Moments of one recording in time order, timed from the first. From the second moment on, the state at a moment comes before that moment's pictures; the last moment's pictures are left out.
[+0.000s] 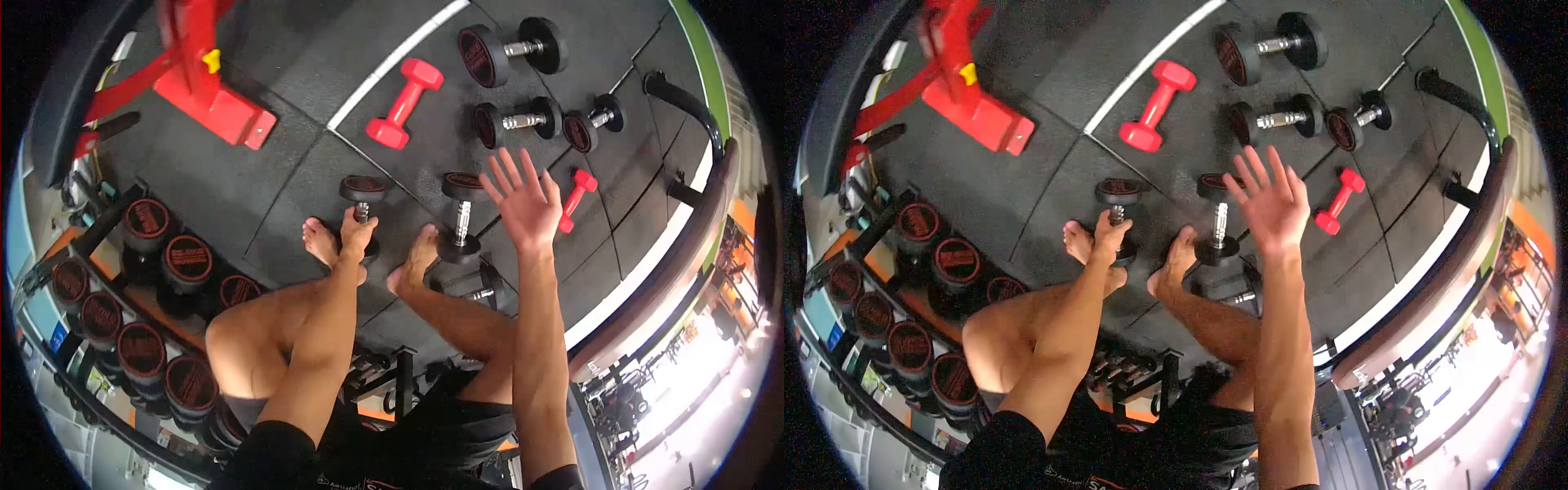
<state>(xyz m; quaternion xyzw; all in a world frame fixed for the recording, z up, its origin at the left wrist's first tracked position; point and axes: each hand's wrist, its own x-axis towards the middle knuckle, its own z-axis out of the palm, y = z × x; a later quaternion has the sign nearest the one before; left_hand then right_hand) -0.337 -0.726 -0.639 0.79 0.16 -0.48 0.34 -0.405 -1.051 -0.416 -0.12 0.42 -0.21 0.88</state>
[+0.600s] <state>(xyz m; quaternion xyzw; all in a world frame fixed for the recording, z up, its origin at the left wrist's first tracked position) -0.282 -0.805 -0.638 0.65 0.39 -0.37 0.55 -0.423 -1.166 -0.593 -0.30 0.64 -0.15 0.69</state>
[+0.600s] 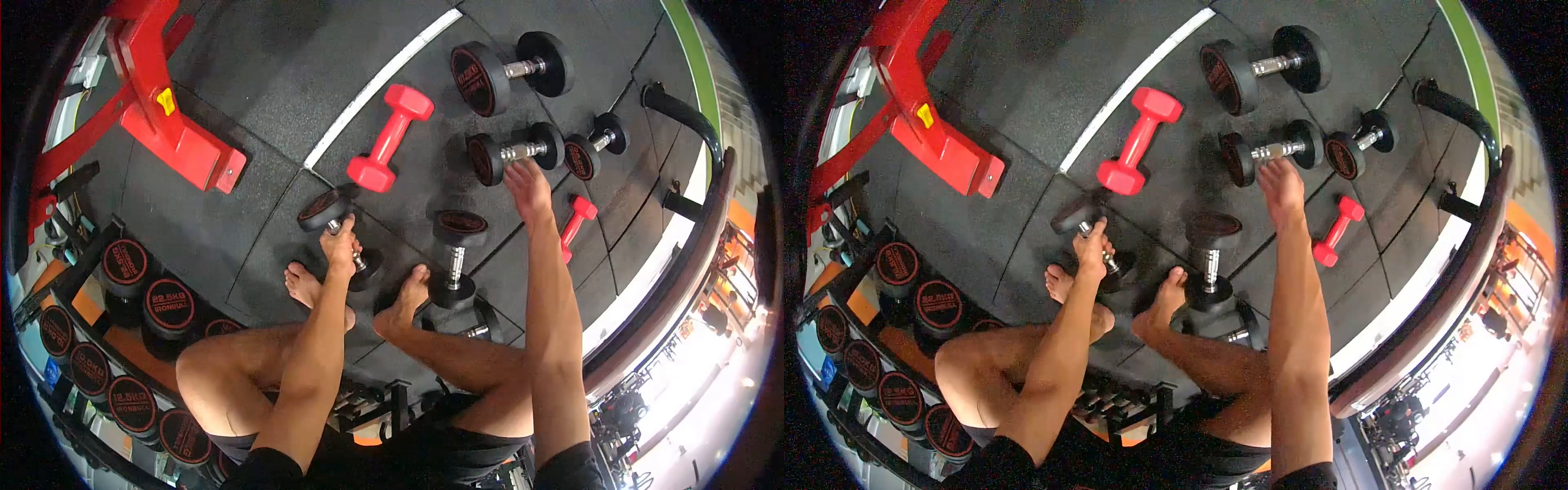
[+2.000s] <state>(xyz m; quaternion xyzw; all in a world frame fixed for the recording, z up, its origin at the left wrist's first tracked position) -0.294 -0.802 -0.699 0.83 0.37 -0.24 0.34 -0.388 -1.058 -0.520 -0.12 0.49 -0.18 0.84</state>
